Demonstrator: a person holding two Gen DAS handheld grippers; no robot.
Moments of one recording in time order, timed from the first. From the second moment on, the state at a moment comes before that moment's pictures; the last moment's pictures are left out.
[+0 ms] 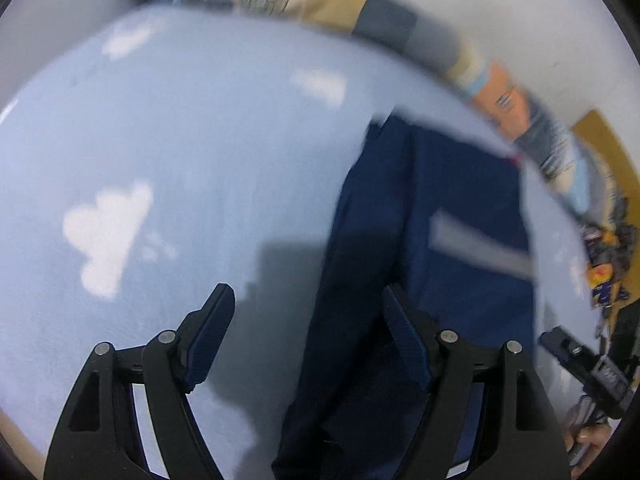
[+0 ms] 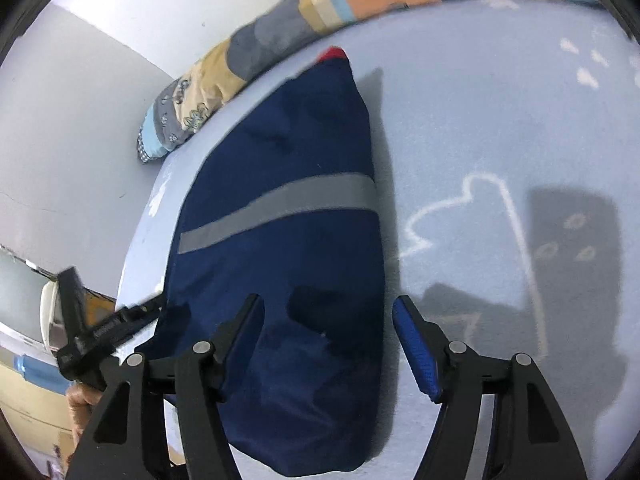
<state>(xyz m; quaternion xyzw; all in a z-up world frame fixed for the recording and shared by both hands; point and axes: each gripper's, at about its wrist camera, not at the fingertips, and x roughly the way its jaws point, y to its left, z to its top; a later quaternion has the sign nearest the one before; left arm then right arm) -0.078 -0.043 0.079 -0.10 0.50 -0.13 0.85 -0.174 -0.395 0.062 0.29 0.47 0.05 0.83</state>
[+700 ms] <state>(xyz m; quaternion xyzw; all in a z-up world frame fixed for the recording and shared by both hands) -0.056 -0.087 0.051 -0.04 0.55 -0.19 0.82 -0.162 -0.388 0.044 0.30 0.50 0.07 0.81</state>
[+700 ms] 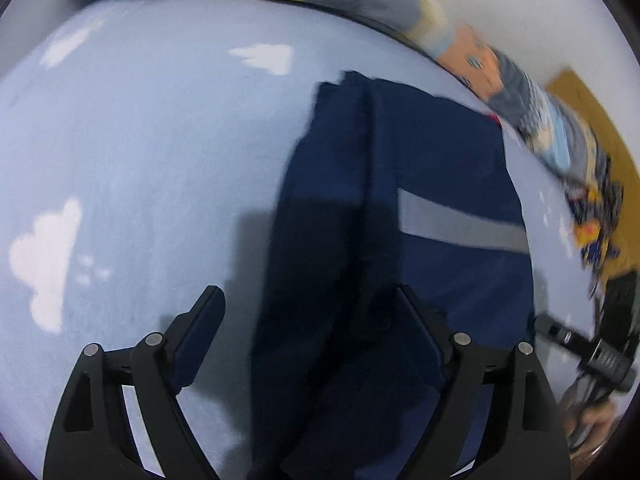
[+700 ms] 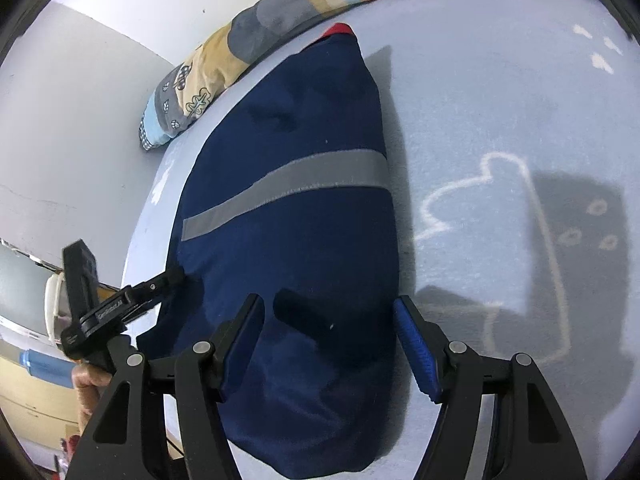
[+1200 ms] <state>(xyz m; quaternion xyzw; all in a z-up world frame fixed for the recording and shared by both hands) -0.064 -0.133 0.048 0.08 0.52 -0.21 0.83 -0.155 -0.390 0.036 0.31 0.50 0.06 0.81</state>
